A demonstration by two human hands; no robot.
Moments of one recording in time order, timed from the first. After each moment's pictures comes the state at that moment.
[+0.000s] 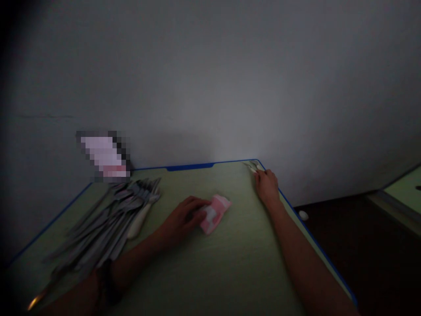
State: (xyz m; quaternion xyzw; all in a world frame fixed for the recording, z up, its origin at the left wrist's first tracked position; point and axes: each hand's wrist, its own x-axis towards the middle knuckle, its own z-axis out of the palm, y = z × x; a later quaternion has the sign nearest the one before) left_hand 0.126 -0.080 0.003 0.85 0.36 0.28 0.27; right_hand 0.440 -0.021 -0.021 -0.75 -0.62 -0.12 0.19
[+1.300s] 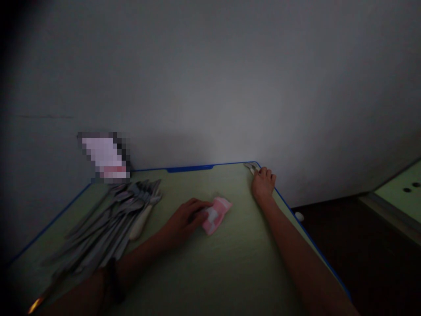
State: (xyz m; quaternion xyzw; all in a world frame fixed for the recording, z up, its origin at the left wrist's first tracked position) left_hand 0.126 -0.081 0.004 0.84 0.36 0.29 0.28; right_hand 0.412 -0.021 -0.007 -0.79 -0.57 -0.21 0.11
